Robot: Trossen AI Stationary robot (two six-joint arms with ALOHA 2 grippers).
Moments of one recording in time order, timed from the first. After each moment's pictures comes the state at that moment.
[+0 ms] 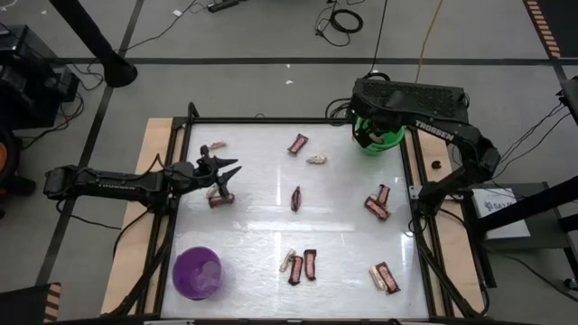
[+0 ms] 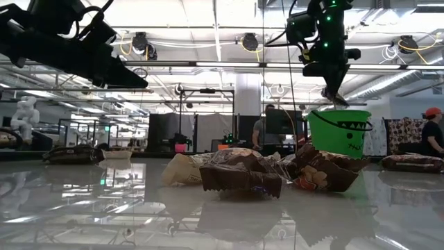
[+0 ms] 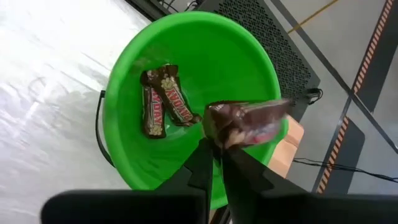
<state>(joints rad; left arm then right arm) 0.11 0.70 0.18 0.33 -0.37 0.06 -0.61 1.50 1.39 -1.33 0.55 0.36</state>
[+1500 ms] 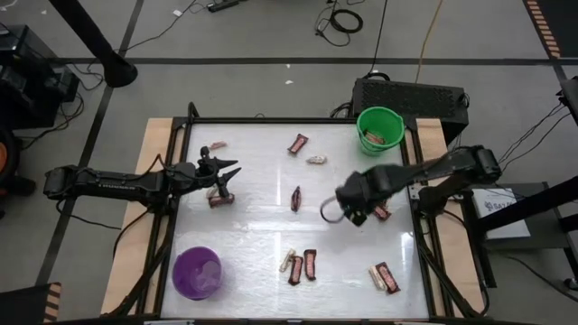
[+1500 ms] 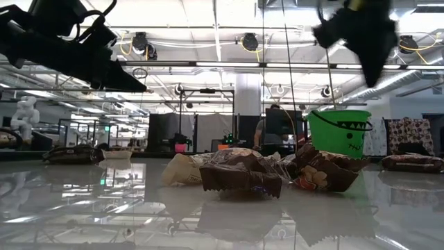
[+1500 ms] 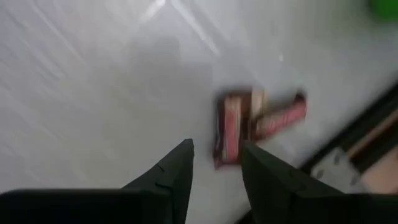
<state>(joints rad) 0.11 0.70 0.18 0.29 -0.37 0.03 0.16 1.49 1.25 -1.42 0.11 0.96</state>
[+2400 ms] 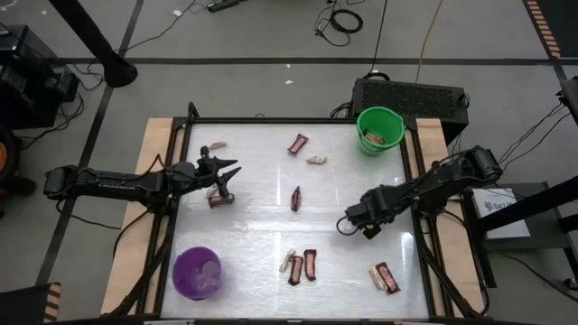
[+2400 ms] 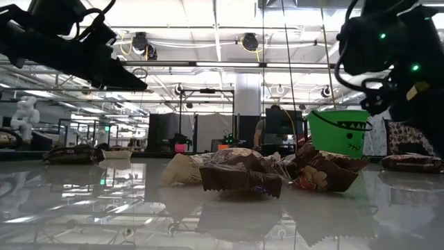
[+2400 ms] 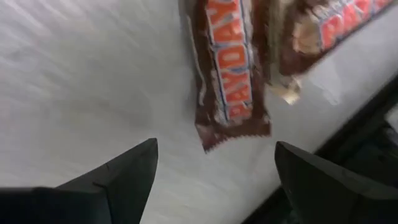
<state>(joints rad) 0.11 0.70 0.18 0.31 -0.37 0.03 0.23 1.50 0.78 -1.14 -0.07 1.18</state>
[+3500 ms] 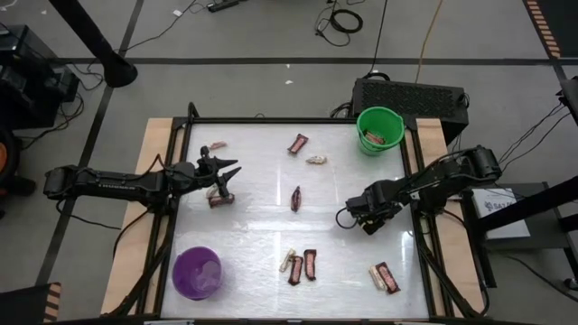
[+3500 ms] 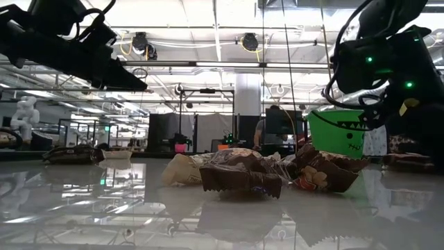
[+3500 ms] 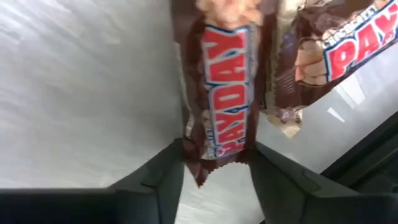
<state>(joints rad) 0.11 0.70 0.18 0.30 -0.37 0.03 0.14 1.50 0.69 -1.06 -0.09 1.07</state>
